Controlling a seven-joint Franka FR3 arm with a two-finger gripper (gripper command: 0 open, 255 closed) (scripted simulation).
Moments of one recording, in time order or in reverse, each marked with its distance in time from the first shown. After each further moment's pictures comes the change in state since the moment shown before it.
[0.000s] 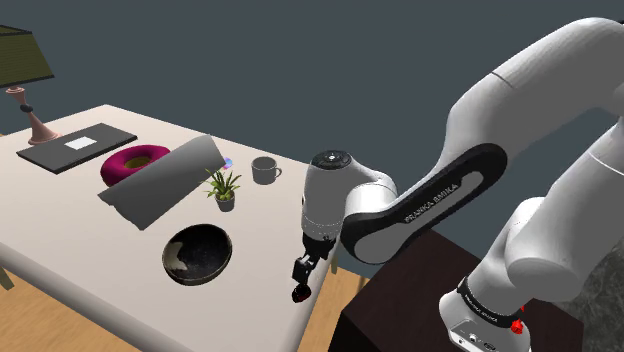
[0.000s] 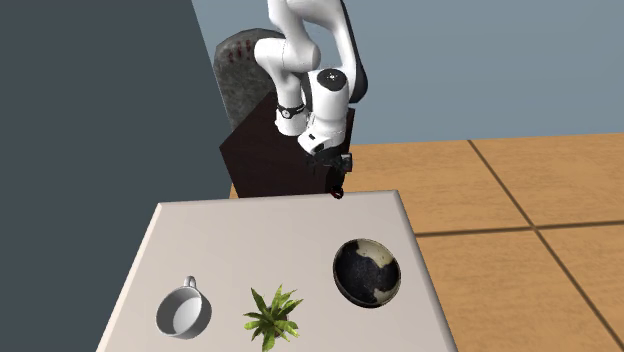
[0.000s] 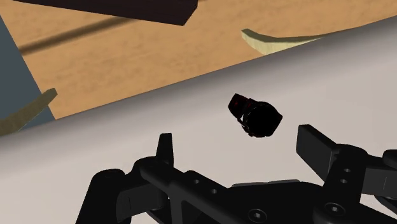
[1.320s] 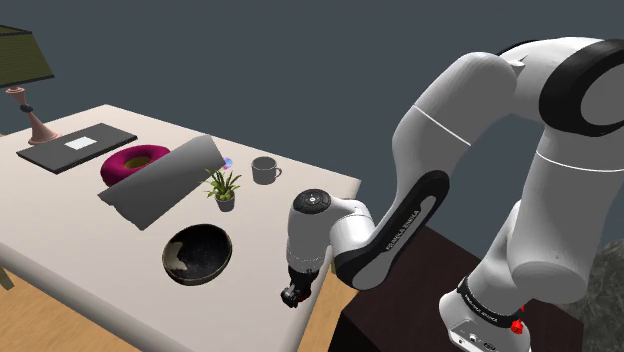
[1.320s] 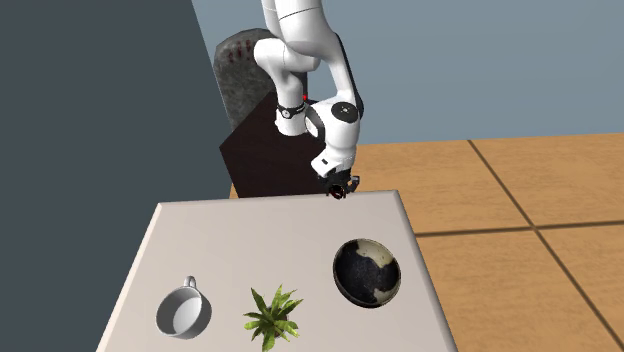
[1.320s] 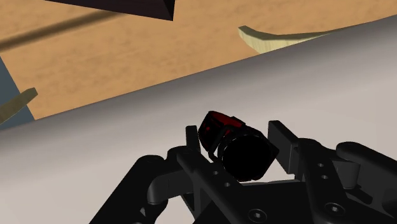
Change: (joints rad) arm 0.076 0.308 -0.061 0.079 -0.349 0.180 0.300
